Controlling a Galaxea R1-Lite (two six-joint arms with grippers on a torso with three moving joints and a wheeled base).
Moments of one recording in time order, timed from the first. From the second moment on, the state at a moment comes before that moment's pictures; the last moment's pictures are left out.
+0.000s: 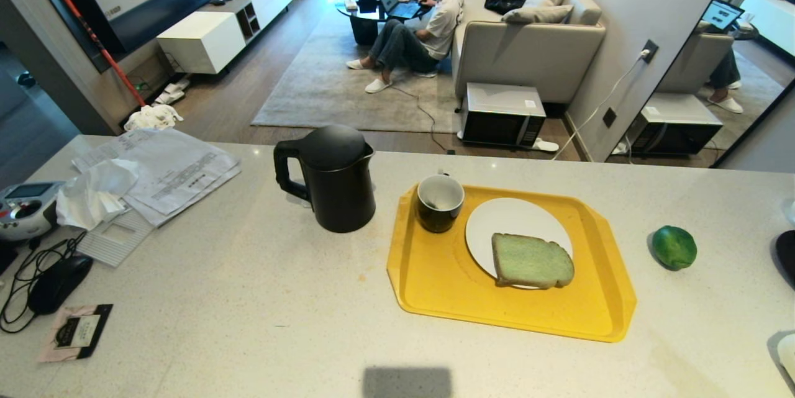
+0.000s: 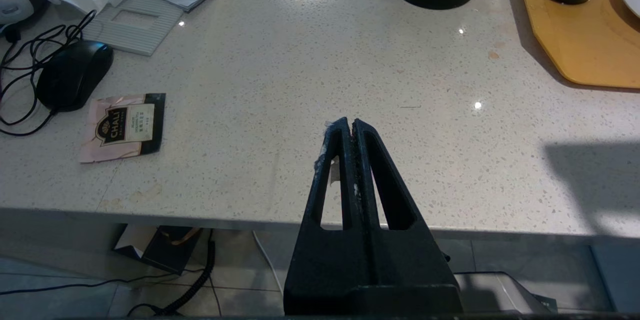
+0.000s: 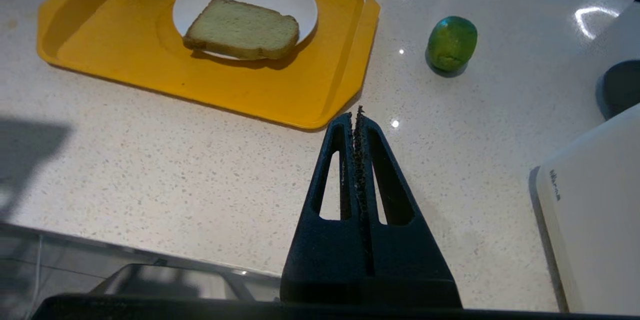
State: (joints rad) left arm 0.00 0.00 -0.01 0.02 -0.01 0.02; right arm 0.00 0.00 0.00 0.00 0.03 -0.06
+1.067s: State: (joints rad) left arm 0.00 0.00 -0.01 0.02 -0.01 0.02; right arm 0.00 0.00 0.00 0.00 0.03 -0.08
